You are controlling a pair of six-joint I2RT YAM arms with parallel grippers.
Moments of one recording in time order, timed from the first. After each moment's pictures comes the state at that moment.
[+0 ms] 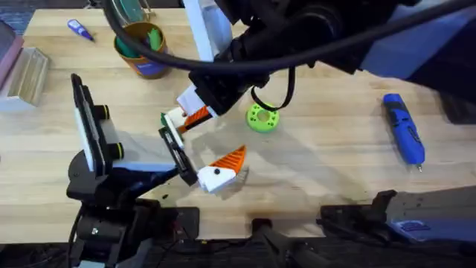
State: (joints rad) left arm -0.11 0.00 0.01 -0.08 0.92 -0.04; right arm 0.89 1.61 1.50 -0.82 -0.39 0.14
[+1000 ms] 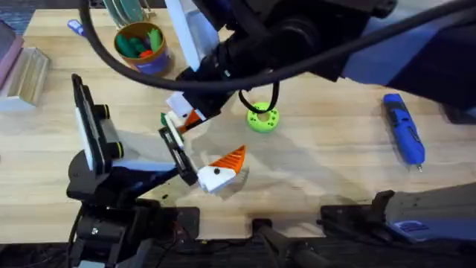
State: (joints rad) left arm -0.11 0.00 0.01 -0.08 0.92 -0.05; right arm 0.93 1.64 1.51 -0.77 -0.35 0.13
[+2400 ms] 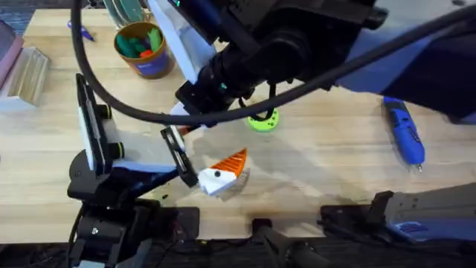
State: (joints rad) left arm -0.12 0.00 0.01 -0.09 0.94 -0.05; right arm 0.97 1.65 1.52 -0.82 -0.26 0.08
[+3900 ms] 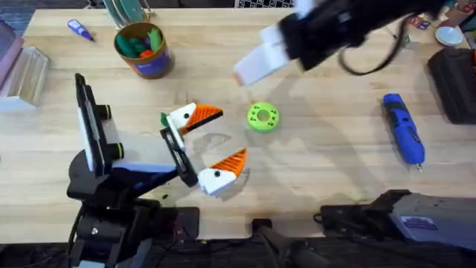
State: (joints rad) left arm -0.12 0.00 0.01 -0.09 0.95 -0.05; right arm 0.55 1.45 1.52 -1.11 -0.44 0.02
